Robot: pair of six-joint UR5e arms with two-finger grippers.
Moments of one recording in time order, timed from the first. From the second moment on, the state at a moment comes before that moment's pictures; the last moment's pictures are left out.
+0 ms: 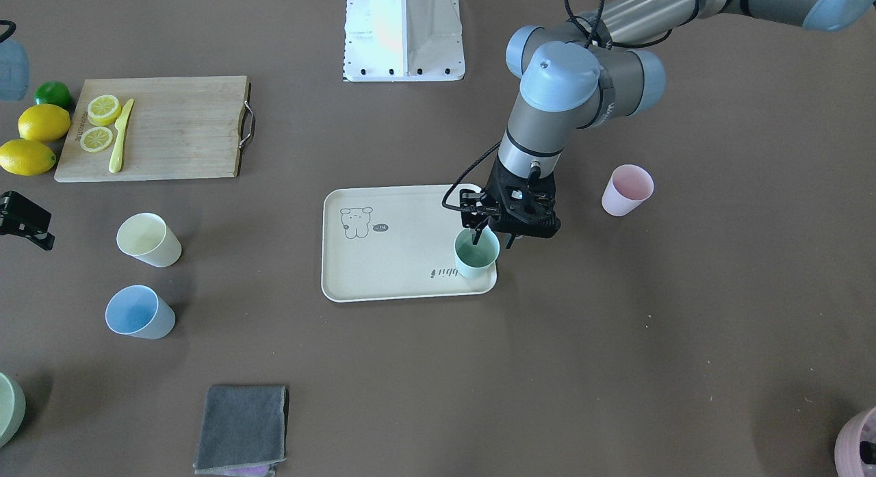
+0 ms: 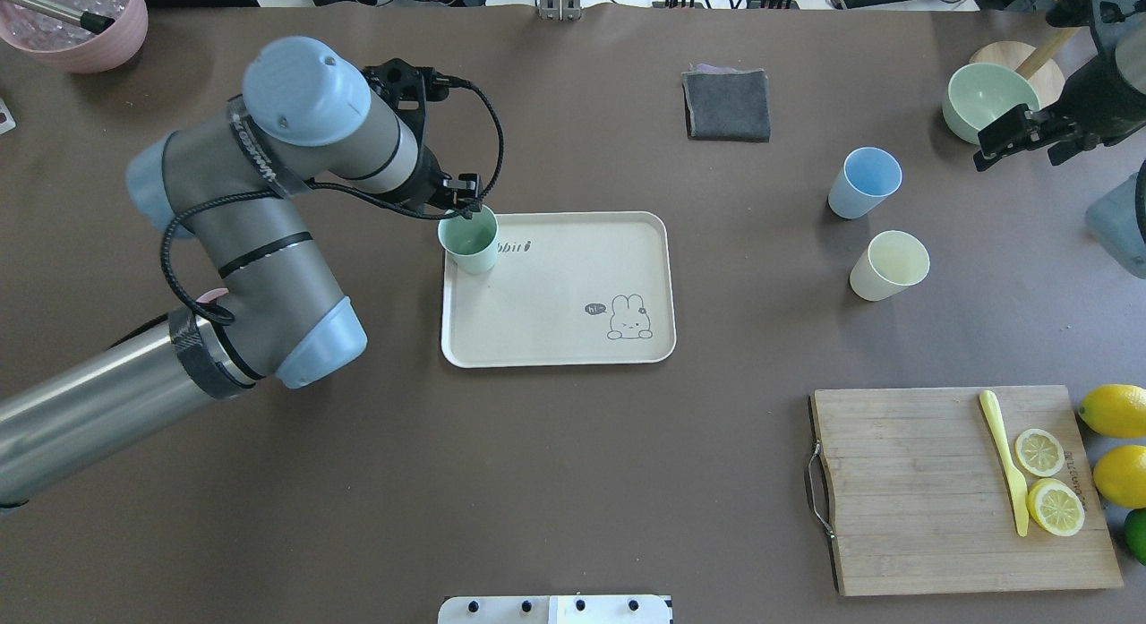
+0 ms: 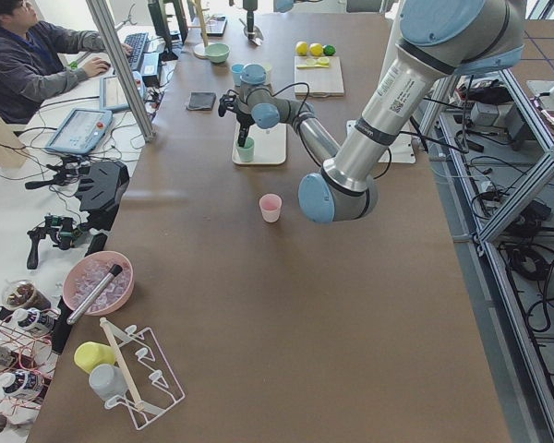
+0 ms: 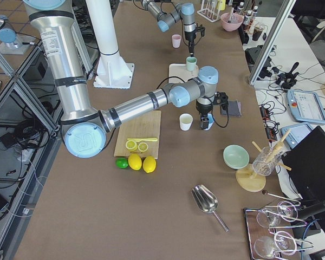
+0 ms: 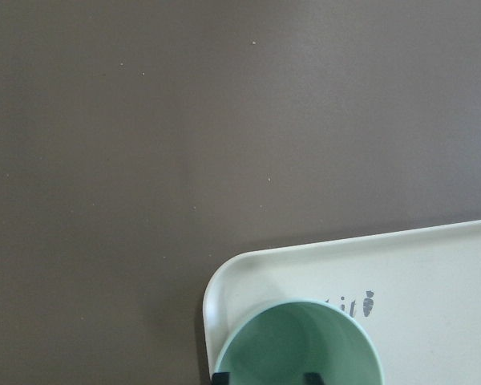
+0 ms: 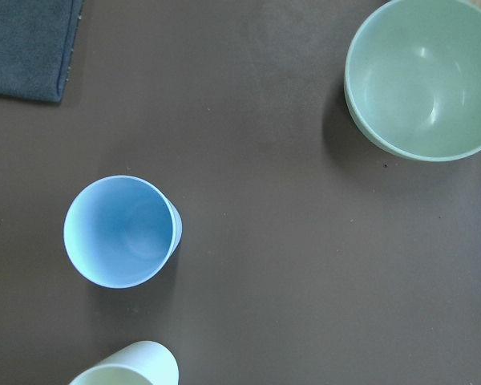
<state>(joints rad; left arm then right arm) -0.73 -2.23 -1.61 -1.80 -1.94 -1.02 1.19 -1.33 1.73 -1.51 2.25 0.49</state>
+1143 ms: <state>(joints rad) -0.99 -1.96 -1.88 -1.69 -2.14 -0.68 1.07 -1.18 1.44 -1.28 2.17 0.67</state>
